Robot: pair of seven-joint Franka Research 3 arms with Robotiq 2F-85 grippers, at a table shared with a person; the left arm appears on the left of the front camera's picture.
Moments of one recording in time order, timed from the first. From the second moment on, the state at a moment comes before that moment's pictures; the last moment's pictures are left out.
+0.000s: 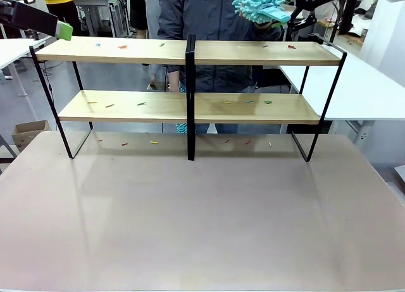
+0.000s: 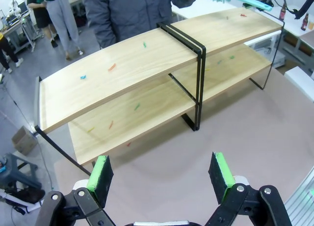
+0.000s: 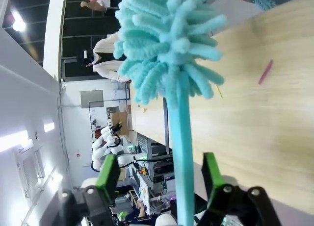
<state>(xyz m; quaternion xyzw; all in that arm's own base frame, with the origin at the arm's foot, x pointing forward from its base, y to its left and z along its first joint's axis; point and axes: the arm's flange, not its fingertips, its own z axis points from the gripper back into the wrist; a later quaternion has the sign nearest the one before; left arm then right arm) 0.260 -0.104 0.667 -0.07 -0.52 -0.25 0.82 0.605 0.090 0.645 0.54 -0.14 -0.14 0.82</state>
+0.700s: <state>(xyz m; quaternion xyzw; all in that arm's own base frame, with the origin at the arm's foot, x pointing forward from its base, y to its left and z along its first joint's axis) 0.260 -0.104 0.667 -0.07 -0.52 -0.25 0.82 0.609 0.087 0.636 0.53 -0.16 -0.16 0.82</state>
